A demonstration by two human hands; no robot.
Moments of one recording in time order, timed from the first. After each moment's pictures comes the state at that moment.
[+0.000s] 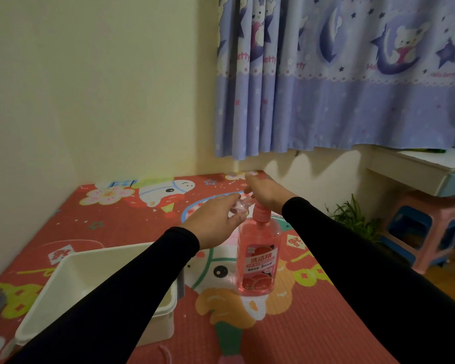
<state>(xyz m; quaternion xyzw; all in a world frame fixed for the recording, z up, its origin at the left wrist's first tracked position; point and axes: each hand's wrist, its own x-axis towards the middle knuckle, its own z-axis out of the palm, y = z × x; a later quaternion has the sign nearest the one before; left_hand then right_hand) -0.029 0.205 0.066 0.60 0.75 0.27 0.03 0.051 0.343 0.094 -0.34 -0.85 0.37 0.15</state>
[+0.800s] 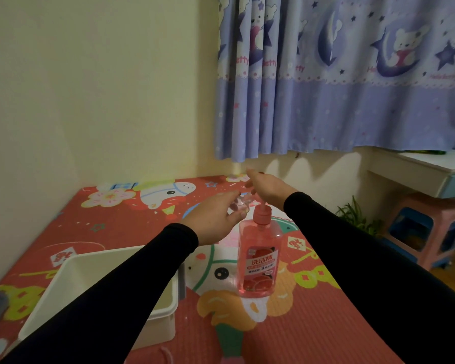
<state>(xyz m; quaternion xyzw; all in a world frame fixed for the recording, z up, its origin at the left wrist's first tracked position) -0.032 0.204 0.076 0.60 0.74 0.29 0.04 0.051 0.350 0.103 -0.34 -0.83 0.40 0.17</state>
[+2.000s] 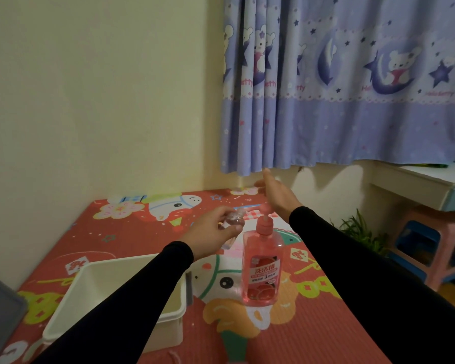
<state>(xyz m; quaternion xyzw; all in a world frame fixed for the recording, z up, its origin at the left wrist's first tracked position) -0.036 0.185 0.062 0.52 0.71 0.45 0.14 0.066 0.344 0.106 -0.33 -0.78 0.44 0.31</state>
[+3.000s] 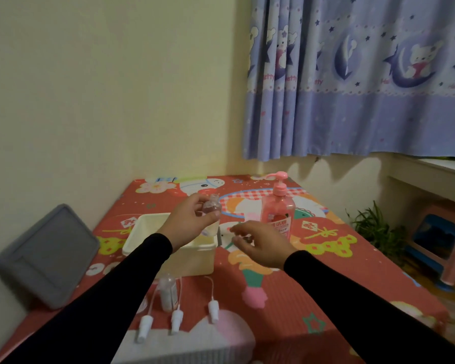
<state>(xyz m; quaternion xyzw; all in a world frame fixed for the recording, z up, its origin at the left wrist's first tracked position) -0.003 0.035 0.045 0.43 0.71 0.55 0.12 0.137 0.194 0.004 -0.07 -0.96 0.15 0.22</state>
